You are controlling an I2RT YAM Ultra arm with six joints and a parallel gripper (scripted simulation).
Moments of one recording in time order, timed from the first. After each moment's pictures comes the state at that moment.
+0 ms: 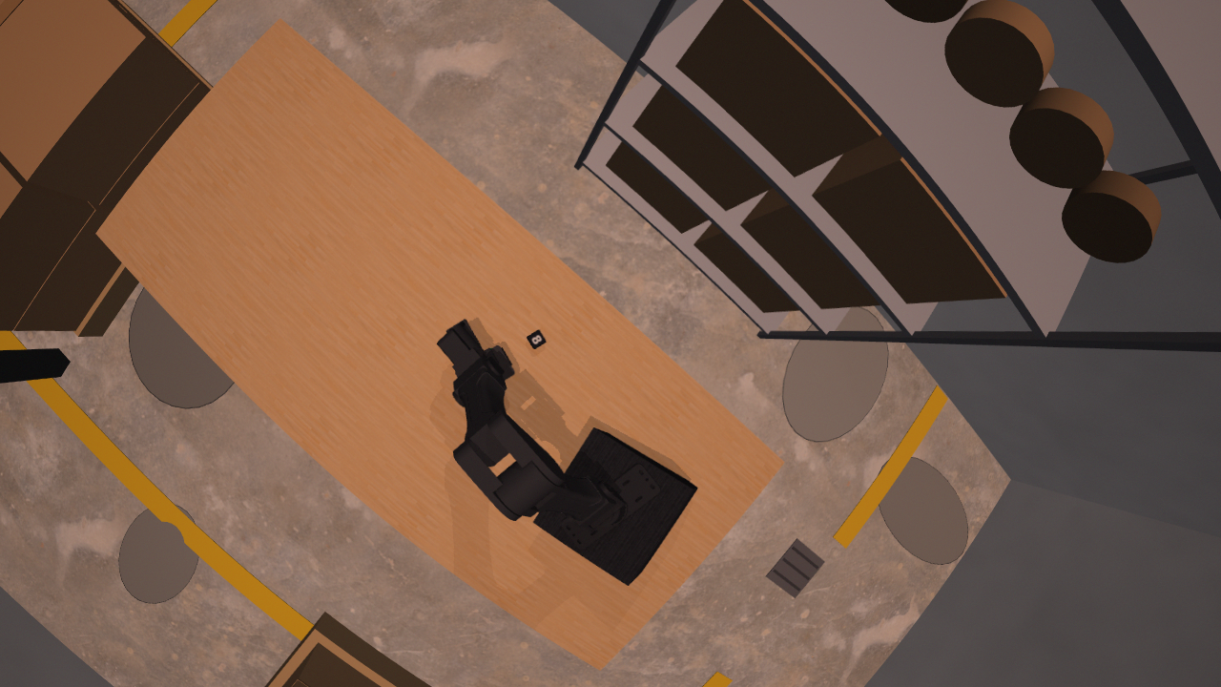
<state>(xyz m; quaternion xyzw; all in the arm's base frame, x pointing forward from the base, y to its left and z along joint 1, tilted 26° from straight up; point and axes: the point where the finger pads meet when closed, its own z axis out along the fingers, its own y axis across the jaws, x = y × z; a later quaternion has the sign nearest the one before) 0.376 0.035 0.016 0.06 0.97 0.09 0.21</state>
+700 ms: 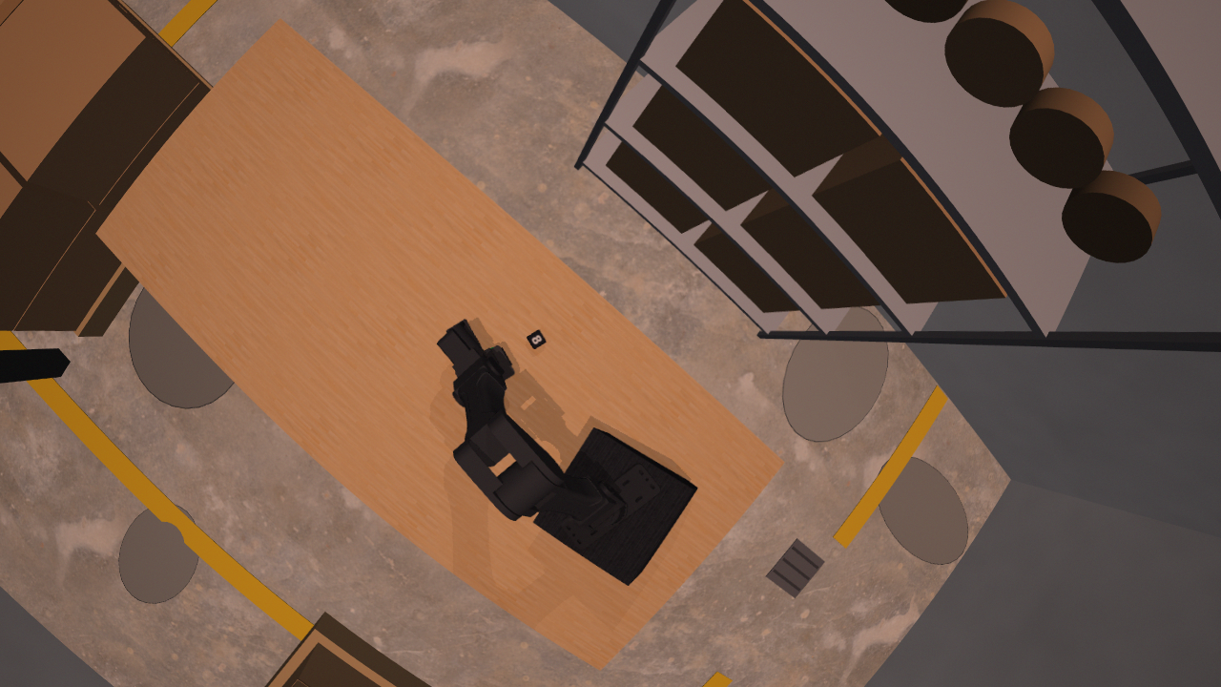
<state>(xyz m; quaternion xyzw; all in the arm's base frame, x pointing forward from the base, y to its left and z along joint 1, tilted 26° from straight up) 0.377 0.035 0.016 0.06 0.97 0.09 0.21</state>
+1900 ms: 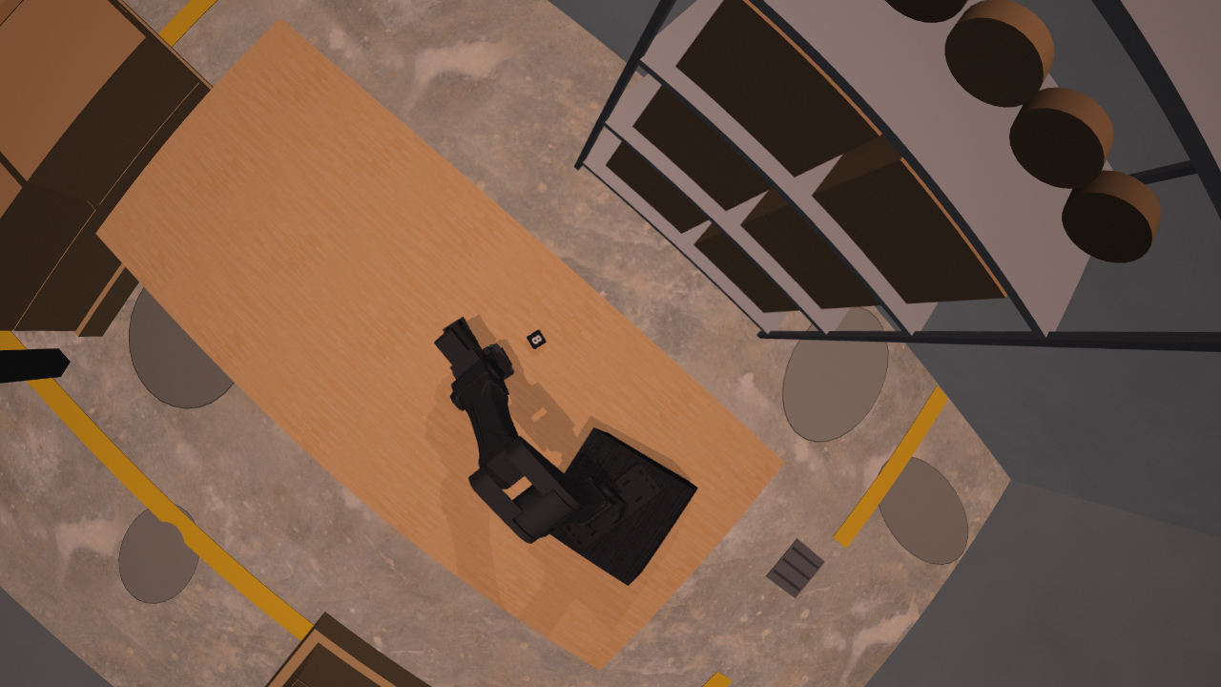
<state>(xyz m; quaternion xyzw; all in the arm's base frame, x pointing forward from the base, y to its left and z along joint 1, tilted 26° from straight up) 0.364 0.027 0.060 0.06 0.97 0.09 0.22</state>
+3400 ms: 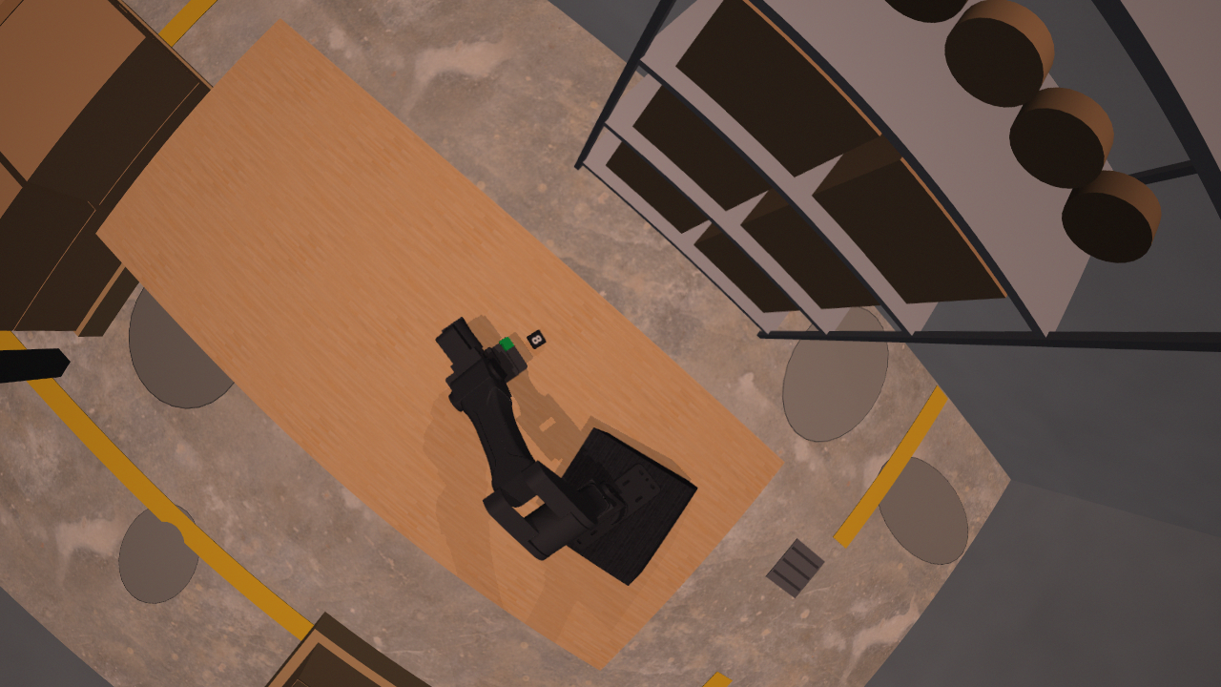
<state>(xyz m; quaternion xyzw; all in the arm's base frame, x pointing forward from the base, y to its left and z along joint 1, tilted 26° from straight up) 0.341 0.017 0.094 0.04 0.97 0.08 0.21</state>
